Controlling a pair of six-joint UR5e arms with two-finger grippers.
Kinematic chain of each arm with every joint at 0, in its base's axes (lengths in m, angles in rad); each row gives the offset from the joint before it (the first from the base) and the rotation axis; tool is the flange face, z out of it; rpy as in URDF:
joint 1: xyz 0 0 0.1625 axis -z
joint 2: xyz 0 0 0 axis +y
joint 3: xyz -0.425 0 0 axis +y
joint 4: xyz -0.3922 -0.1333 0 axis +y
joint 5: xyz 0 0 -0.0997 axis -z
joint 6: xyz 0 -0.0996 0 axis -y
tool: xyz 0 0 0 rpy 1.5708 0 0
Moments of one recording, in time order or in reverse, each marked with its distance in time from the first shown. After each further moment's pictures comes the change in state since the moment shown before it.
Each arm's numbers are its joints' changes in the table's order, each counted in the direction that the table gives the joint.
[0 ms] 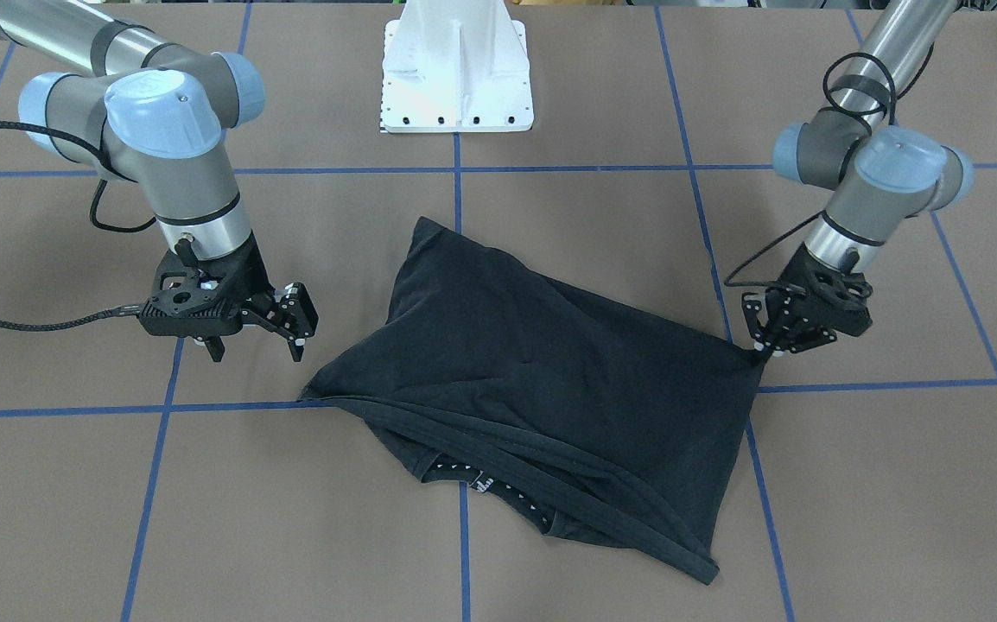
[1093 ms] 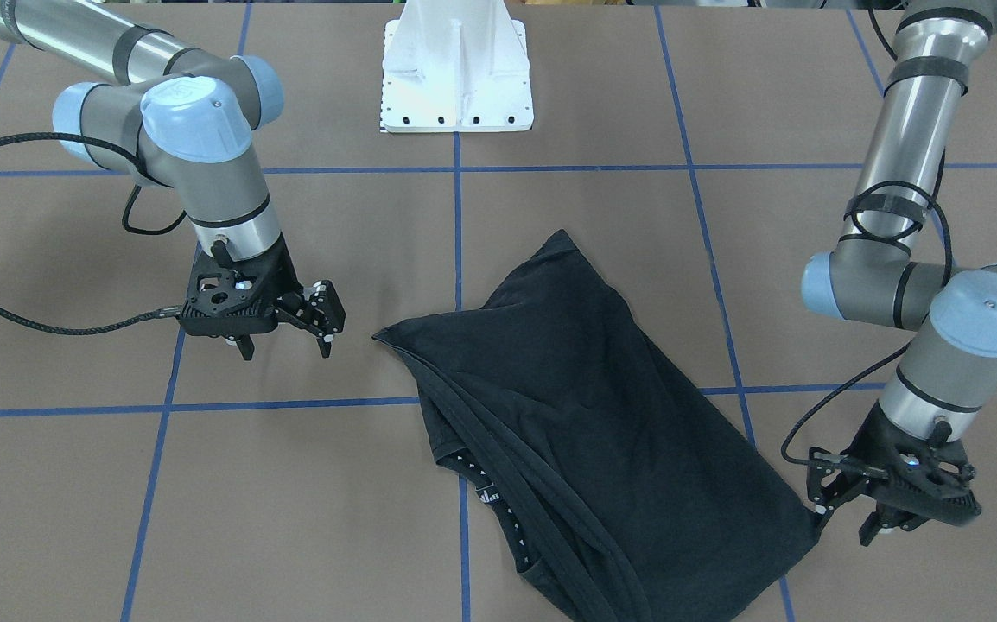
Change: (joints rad) left arm 0.192 0.367 -0.440 0.030 -0.049 0.178; right arm 0.035 -0.066 0.090 -0.066 -0.006 0.020
